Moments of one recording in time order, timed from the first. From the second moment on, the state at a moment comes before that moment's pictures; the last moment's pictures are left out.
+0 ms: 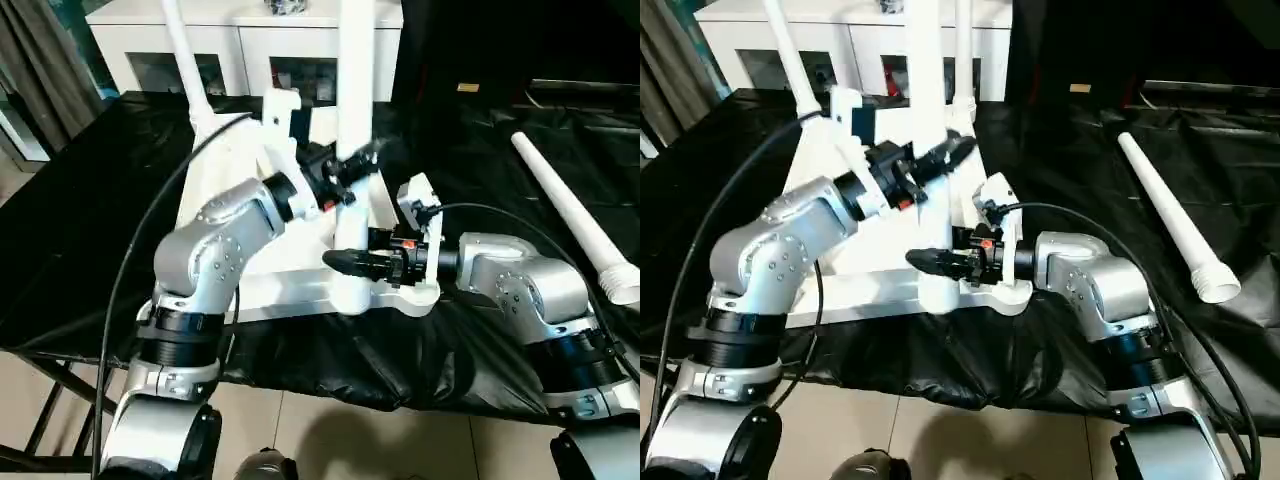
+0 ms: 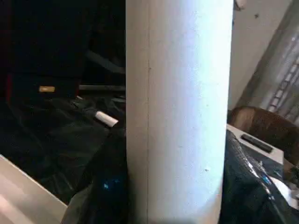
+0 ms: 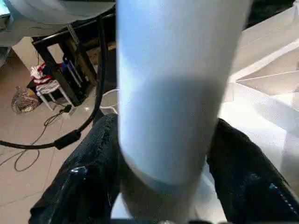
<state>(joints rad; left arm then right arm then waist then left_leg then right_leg) -0.68 0.08 0.01 0.04 -0.56 0.65 -0.59 -0.58 -0.36 0.16 0.17 0.44 0.67 1.02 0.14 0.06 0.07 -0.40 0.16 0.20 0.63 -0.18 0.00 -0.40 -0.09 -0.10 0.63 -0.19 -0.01</state>
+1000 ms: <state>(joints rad) -0.68 0.11 -0.02 -0.01 -0.63 0.70 -0.69 -0.58 -0.40 0.22 0.18 0.45 0.70 1.17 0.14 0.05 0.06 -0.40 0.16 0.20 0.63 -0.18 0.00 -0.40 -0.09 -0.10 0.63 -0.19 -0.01</state>
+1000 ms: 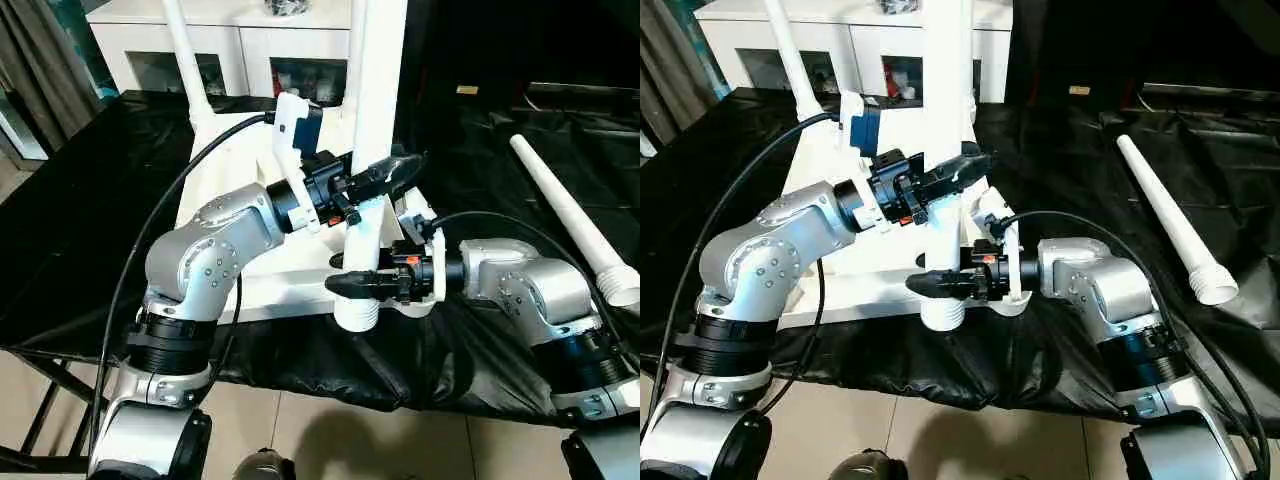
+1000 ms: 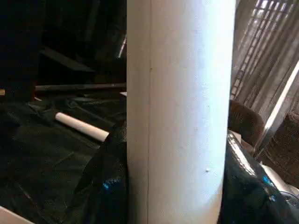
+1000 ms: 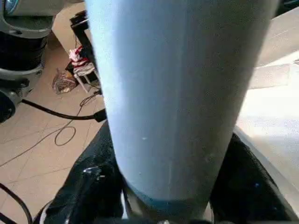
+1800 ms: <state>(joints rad) -0.74 -0.01 0.11 0.00 -0.67 0.51 -0.60 -0.54 -0.34 0.07 0.14 0.49 0.69 1.01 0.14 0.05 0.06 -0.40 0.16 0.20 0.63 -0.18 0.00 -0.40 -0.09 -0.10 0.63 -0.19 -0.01</state>
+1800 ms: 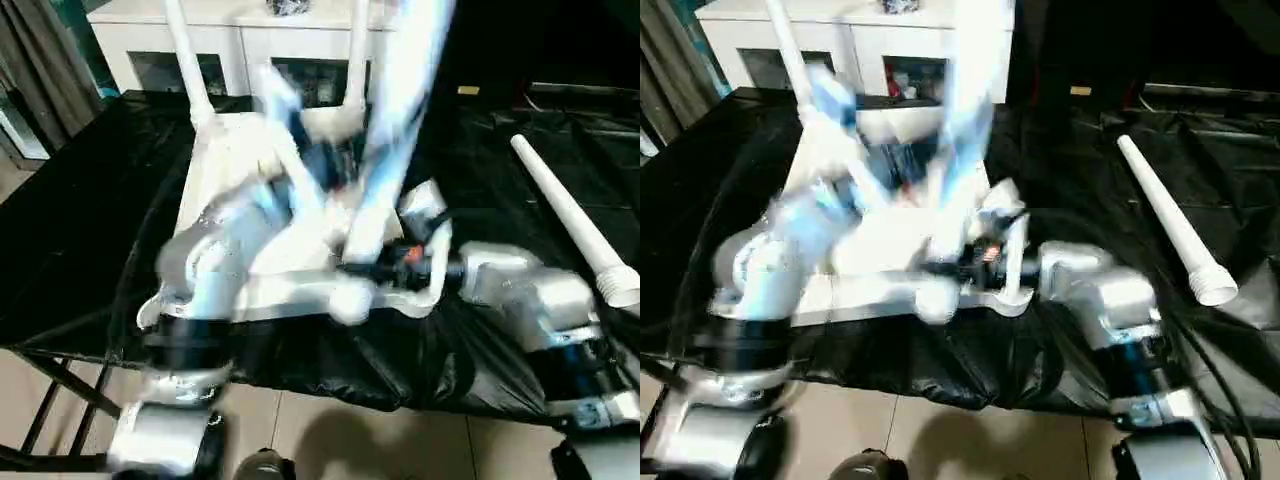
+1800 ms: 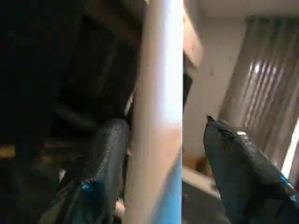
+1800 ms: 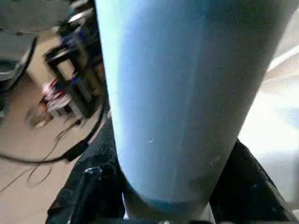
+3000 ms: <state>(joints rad) -0.62 0.27 -0.39 0.65 -0.08 0.05 -0.97 -0.37 -0.36 -0.07 0.00 0.34 0.61 0.60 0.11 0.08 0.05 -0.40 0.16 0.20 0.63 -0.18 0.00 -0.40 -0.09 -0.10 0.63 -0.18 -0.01</state>
